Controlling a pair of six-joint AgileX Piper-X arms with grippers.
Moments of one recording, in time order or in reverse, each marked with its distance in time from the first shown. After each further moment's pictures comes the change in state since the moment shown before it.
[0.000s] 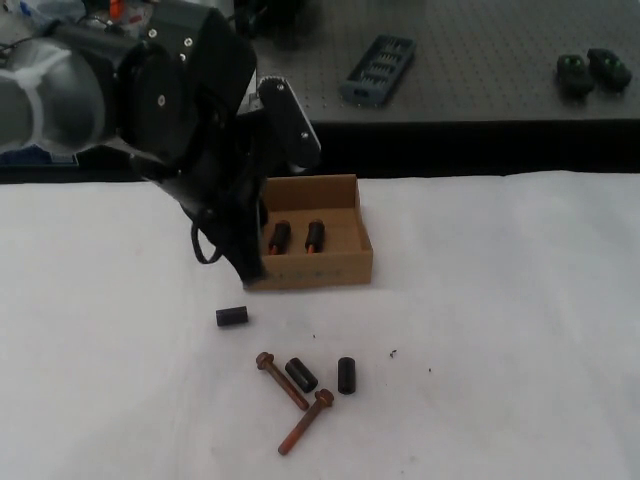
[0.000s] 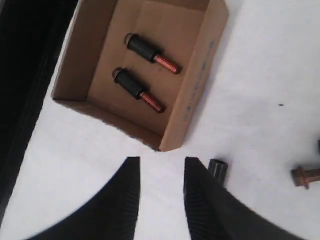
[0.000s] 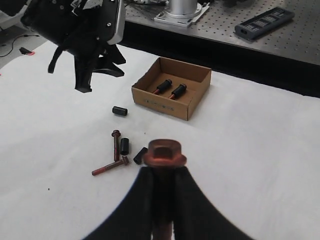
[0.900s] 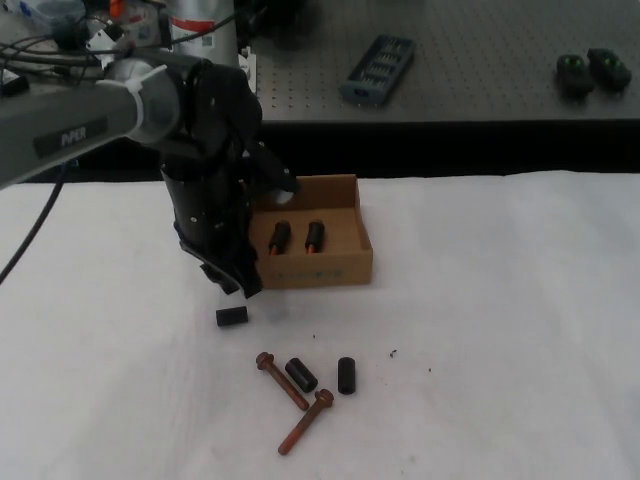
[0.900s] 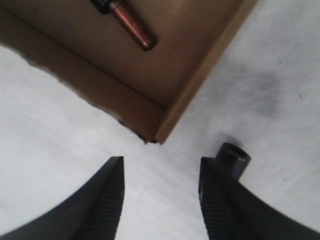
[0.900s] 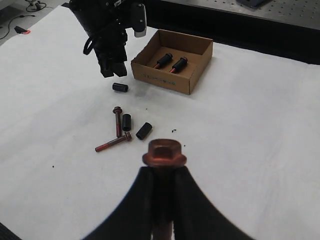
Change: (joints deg) left arm 5.2 24.9 -23.1 21.4 0.0 -7.0; right arm 0.0 0.0 0.0 3.8 0.0 0.5
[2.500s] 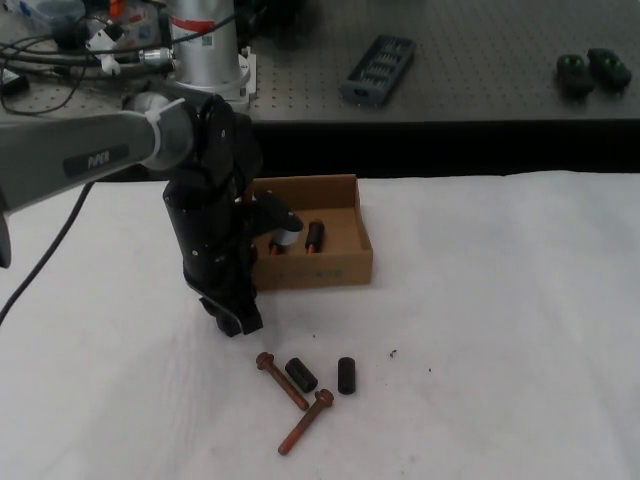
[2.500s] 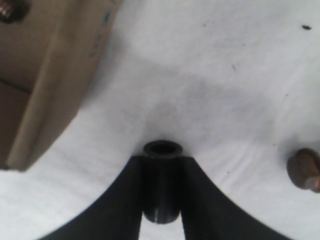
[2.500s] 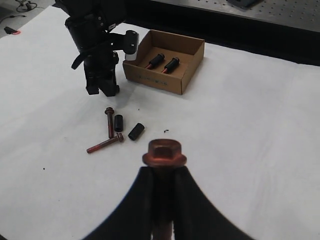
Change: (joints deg) left arm -0.1 4.0 0.0 5.9 6.8 2.2; right arm 0.0 0.0 0.0 0.0 1.7 0.0
